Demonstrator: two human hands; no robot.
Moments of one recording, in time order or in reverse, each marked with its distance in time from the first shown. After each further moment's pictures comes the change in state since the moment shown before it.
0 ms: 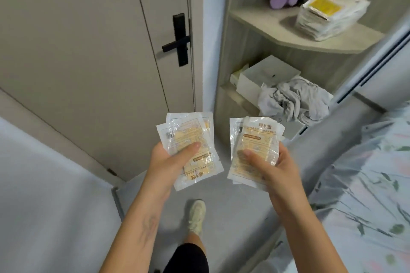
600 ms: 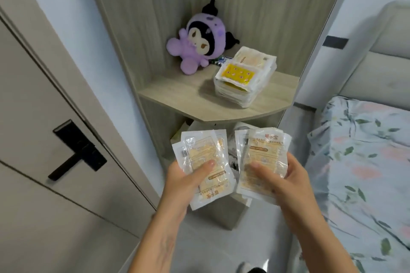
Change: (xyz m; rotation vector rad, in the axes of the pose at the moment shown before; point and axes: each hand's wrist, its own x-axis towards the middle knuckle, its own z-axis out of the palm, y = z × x) left_hand 0.243 0.079 0.241 0.095 -0.425 -0.051; right_hand 0.234 -0.123 -0.088 -0.007 0.383 -0.181
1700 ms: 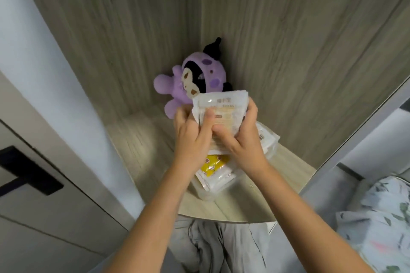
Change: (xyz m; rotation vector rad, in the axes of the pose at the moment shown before) left_hand 0.256 0.097 0.196 0.387 0.429 0.608; right_hand 0.361 -0.083 0.015 -0.215 -0.587 -0.659
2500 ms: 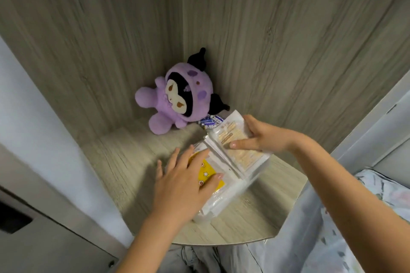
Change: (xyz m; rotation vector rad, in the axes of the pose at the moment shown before) left_hand -0.015 -0.038 -0.023 0.972 -0.508 0.033; right_hand 0.061 0.024 -0.083 -0.493 -0.608 0.562
